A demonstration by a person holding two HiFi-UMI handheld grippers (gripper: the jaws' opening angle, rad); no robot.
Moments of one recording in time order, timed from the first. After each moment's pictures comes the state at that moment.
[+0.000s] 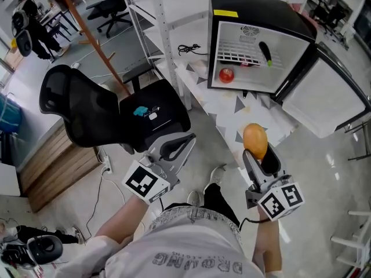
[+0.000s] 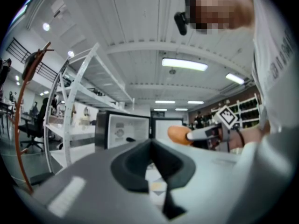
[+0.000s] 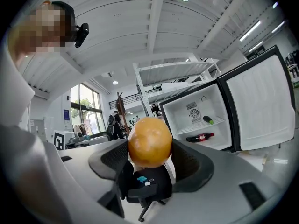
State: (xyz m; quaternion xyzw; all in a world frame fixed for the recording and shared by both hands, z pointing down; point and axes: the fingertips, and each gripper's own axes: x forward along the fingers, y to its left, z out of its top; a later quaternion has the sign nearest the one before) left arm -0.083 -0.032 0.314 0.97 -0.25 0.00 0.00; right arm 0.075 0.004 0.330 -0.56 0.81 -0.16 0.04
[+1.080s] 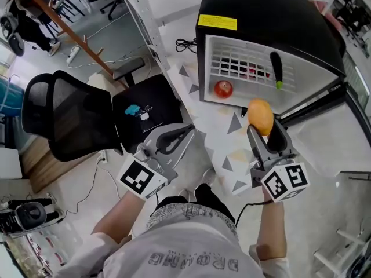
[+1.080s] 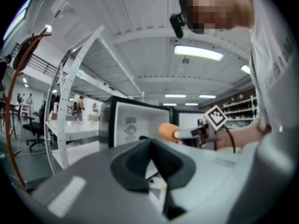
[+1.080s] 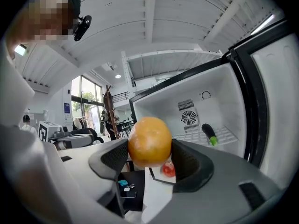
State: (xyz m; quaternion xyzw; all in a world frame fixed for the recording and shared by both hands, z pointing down) left arm 0.013 -0.200 0.335 0.95 -0.31 0.03 0.02; right arm 0.183 -0.222 0.356 -0.53 0.83 -0.15 0.01
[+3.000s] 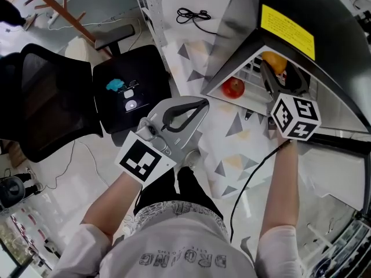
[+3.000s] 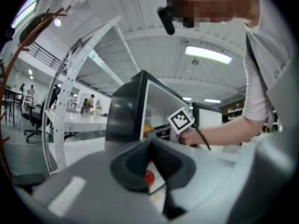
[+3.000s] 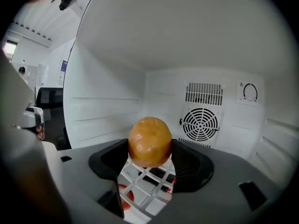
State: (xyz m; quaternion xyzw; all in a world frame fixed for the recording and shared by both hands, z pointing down) left arm 0.011 -0.322 0.385 0.95 -0.32 0.00 0.05; right arm 0.177 -0.465 0.414 -0.55 0.81 -0.06 -0.18
